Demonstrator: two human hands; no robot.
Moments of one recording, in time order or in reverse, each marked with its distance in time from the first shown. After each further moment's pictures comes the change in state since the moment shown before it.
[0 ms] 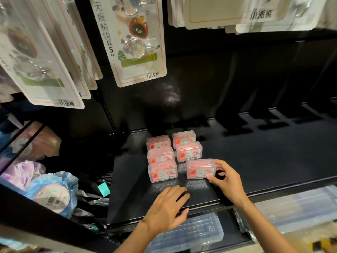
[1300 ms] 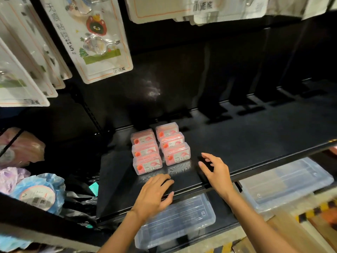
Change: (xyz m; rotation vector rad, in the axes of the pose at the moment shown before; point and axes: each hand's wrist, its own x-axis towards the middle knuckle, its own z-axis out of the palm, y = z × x) left_hand 0.011 0.005 -0.004 -0.008 -0.089 -0.132; right_hand -0.031 0.005 -0.009 -0.083 0.124 0.060
